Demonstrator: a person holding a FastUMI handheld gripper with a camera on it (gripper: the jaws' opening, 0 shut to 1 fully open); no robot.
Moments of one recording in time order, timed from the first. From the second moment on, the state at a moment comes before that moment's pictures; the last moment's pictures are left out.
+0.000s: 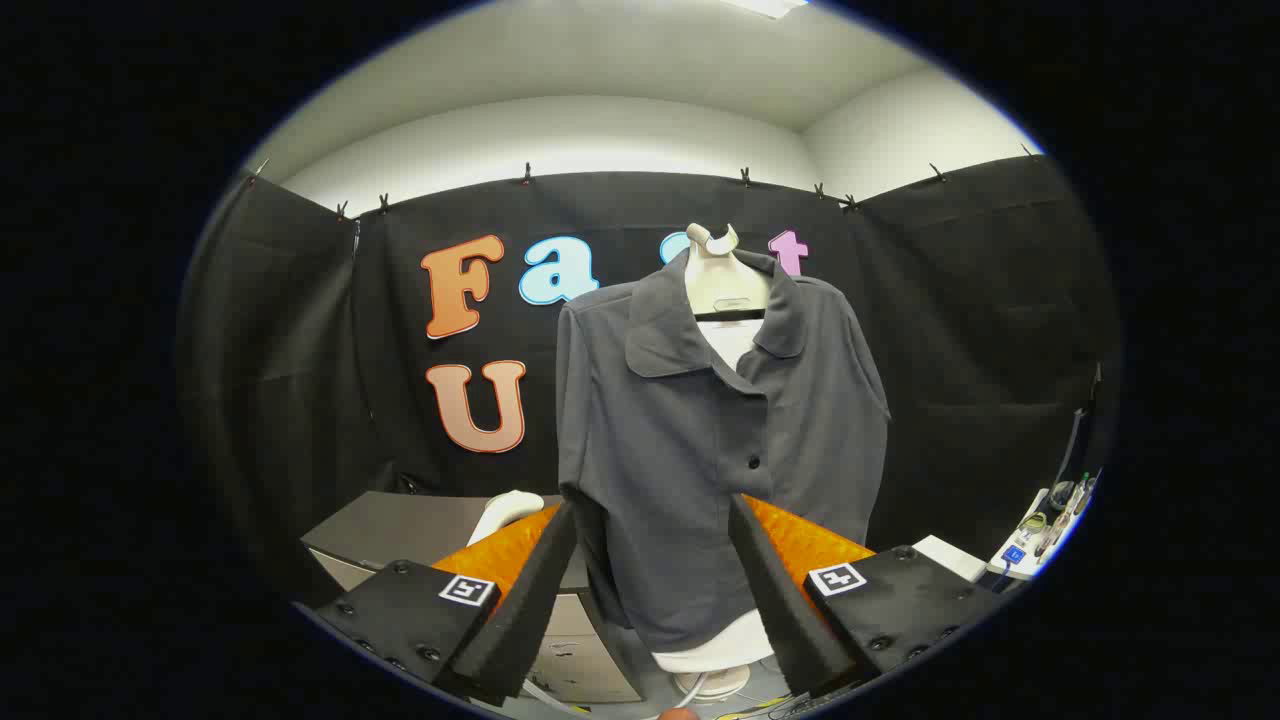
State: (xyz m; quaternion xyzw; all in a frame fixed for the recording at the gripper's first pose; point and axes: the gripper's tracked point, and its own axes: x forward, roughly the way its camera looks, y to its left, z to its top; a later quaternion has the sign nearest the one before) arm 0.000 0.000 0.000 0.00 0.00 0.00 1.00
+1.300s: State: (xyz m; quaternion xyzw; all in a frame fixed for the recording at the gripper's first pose) arm -0.004 0.001 0.001 0.02 0.00 0.00 1.00
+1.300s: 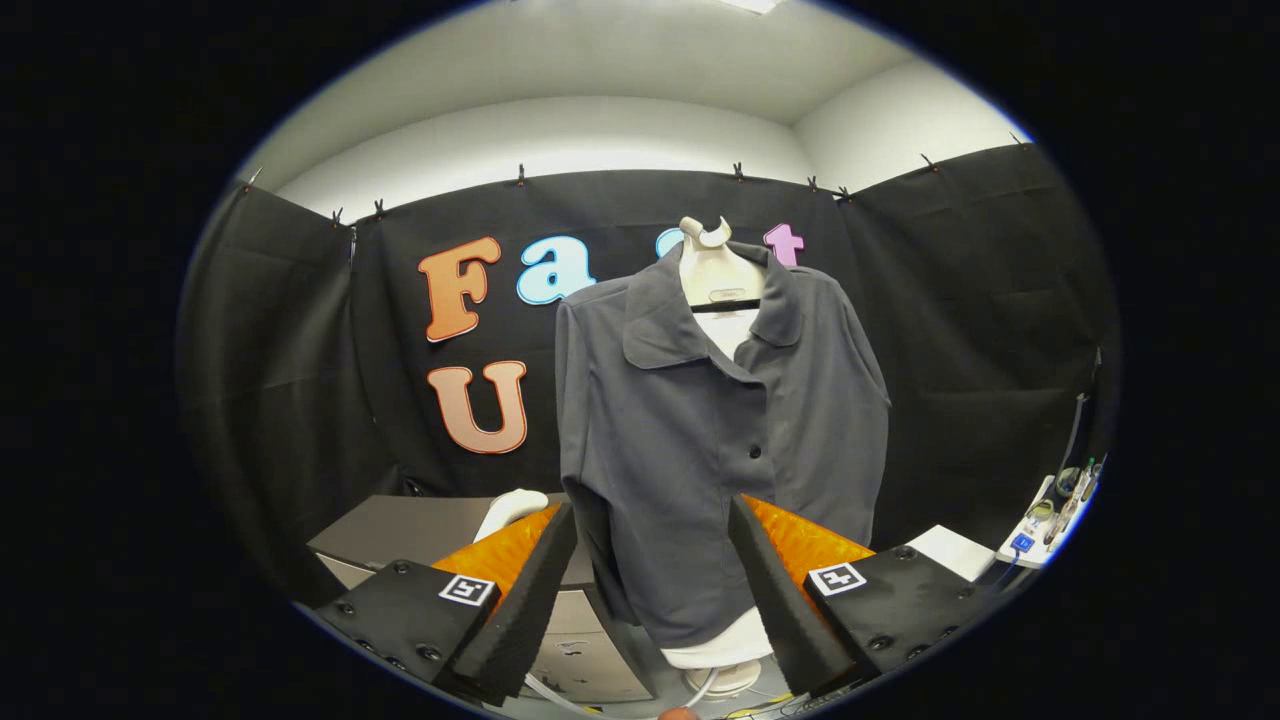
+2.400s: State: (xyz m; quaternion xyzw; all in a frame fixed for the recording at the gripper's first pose) arm 0.037 0.146 -0.016 0.00 0.05 0.10 0.99
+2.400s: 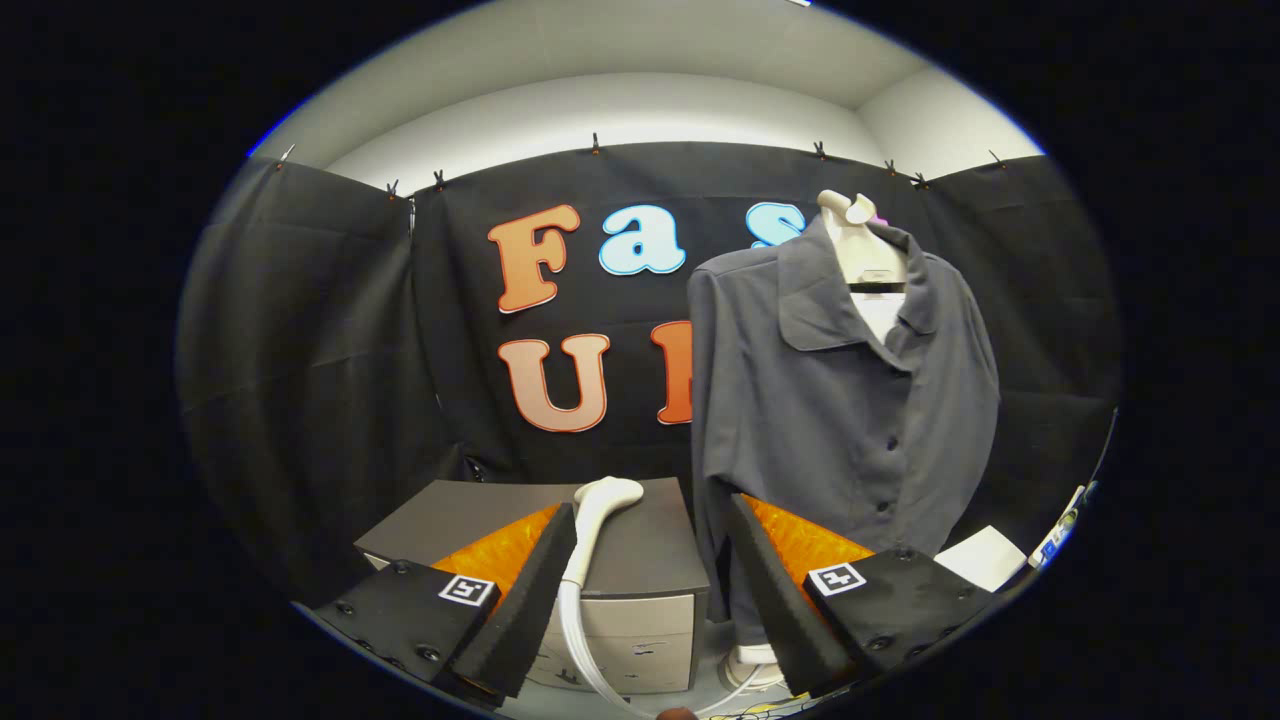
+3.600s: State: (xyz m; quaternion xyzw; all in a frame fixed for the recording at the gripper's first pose) arm 0.273 0.273 -0.154 -0.07 0.28 0.08 0.95
